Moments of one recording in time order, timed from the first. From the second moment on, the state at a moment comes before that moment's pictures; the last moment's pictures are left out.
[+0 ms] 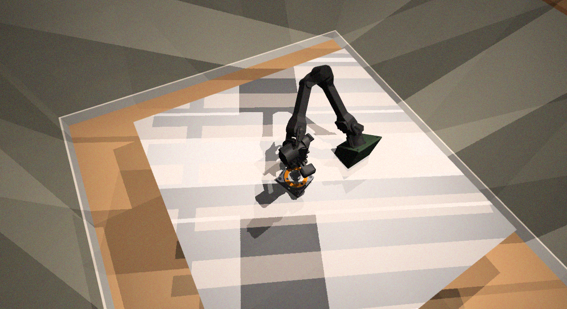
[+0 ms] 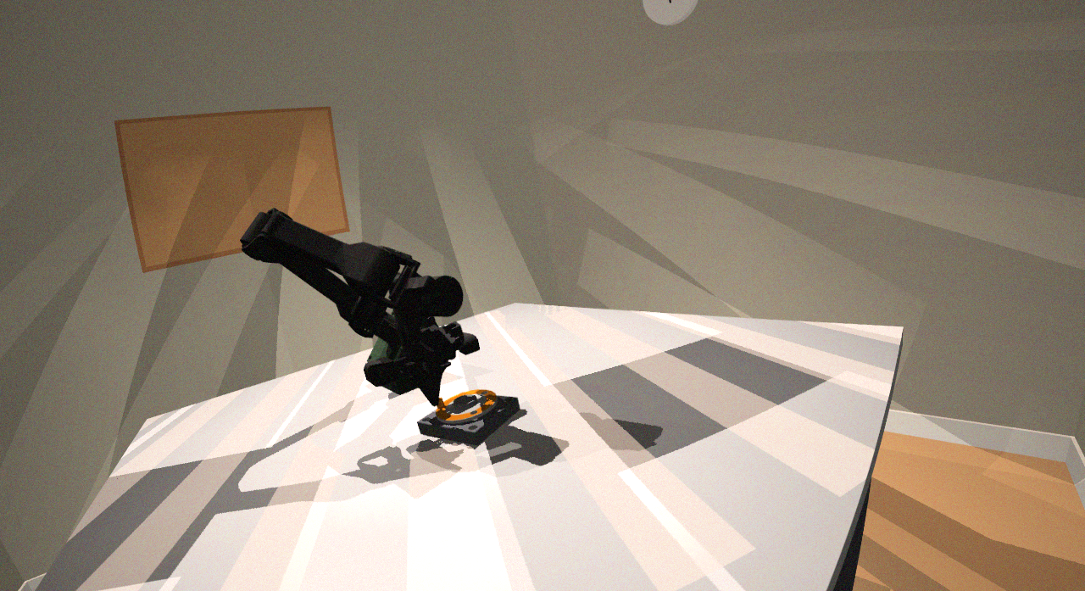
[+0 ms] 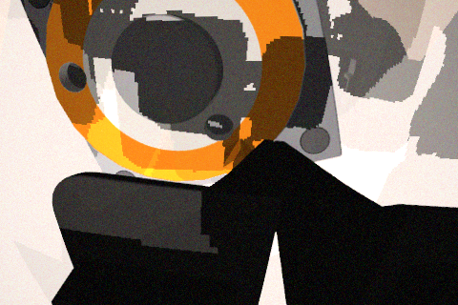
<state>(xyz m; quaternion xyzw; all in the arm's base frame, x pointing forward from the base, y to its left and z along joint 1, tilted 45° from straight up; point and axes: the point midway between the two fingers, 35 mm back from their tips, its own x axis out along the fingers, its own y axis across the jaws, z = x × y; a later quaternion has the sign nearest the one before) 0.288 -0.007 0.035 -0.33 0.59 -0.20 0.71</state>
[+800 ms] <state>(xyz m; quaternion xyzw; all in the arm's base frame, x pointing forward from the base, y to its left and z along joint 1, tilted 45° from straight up) 0.268 0.004 0.021 -0.33 0.59 -0.20 0.71</state>
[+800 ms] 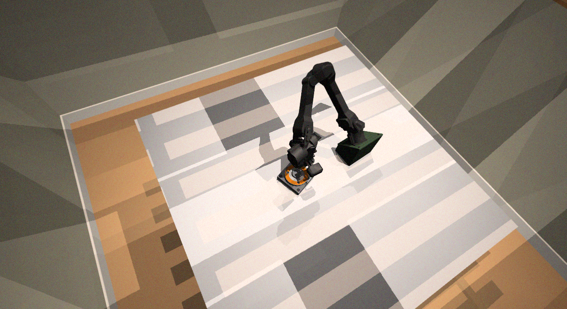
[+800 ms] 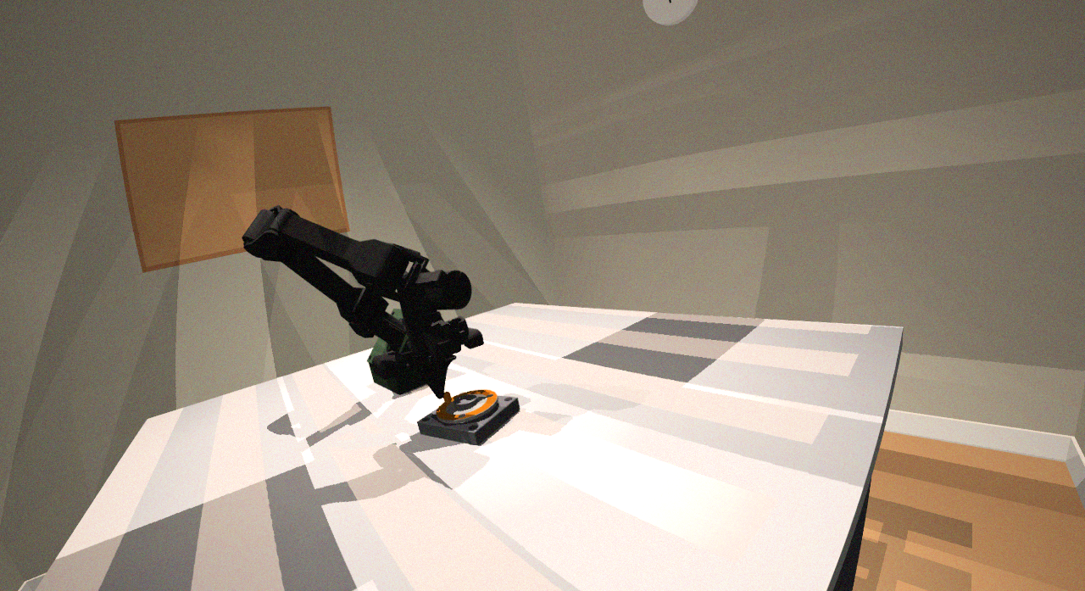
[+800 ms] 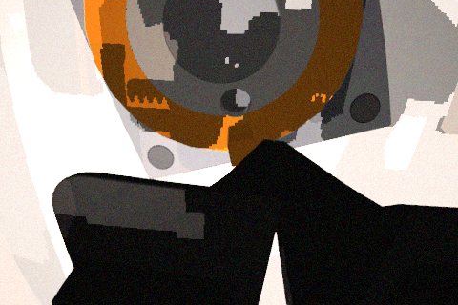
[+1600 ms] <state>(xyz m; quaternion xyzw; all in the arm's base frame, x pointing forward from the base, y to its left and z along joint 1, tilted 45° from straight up) 0.259 0.021 0.001 -0.33 0.60 -0.20 0.71</state>
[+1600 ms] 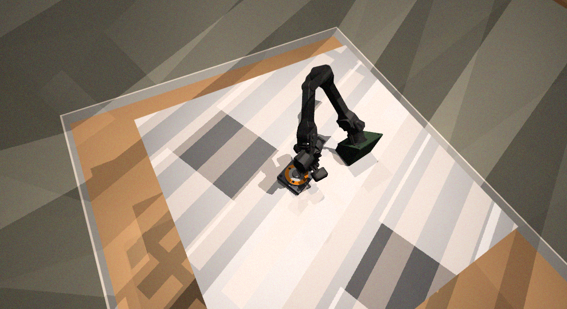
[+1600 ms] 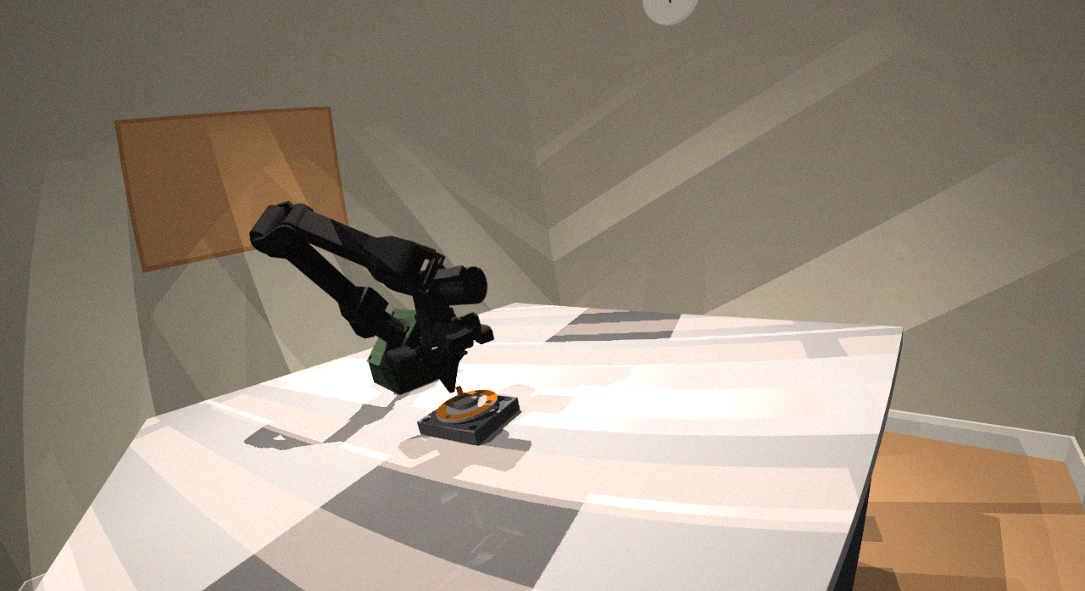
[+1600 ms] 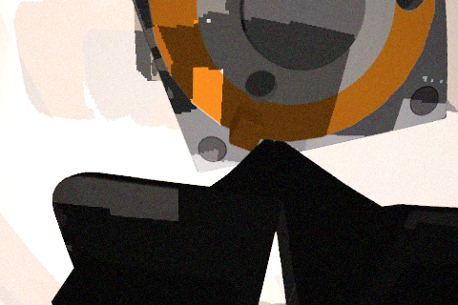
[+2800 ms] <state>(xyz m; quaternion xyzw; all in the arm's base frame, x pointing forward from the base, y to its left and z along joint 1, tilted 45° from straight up) 0.272 0.052 -0.020 -0.33 0.60 -0.20 0.71</state>
